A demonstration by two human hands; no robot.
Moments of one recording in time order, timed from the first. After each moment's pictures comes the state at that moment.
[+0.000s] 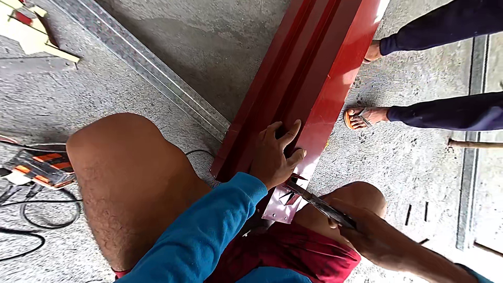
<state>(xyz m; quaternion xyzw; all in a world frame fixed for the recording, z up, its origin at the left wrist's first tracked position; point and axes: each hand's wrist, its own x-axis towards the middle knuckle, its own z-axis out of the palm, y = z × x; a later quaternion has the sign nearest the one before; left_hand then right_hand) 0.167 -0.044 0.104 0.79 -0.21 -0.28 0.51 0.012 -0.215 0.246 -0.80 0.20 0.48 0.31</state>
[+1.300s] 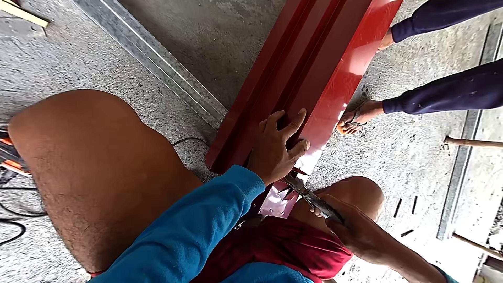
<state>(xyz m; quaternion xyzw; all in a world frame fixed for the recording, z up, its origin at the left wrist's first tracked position) 0.167 -0.045 0.107 0.78 -0.20 -0.29 0.51 -0.007 -0.214 0.221 -0.81 0.19 0.46 0.32</state>
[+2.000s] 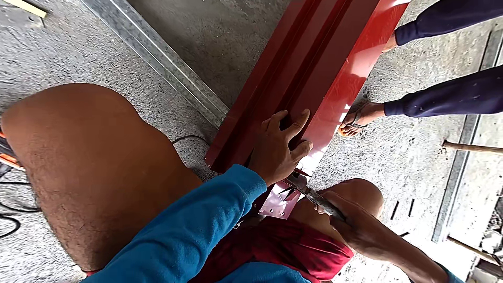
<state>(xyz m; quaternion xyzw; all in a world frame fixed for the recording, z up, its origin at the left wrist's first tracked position) 0.168 -0.044 0.108 0.78 -0.20 -0.30 0.51 -0.002 -0.223 0.217 -0.82 0.18 0.45 0.30</state>
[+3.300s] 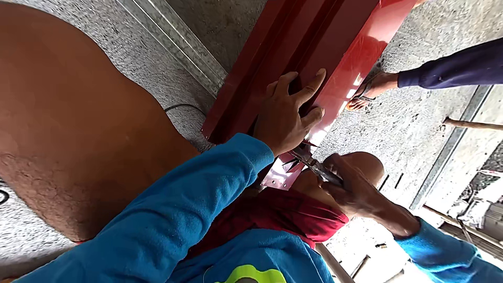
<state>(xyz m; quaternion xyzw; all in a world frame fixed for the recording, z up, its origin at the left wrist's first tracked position) 0.165 -0.047 0.106 0.78 -0.20 -0.28 0.52 -0.006 -0.219 0.201 -0.88 0.14 0.37 0.27</state>
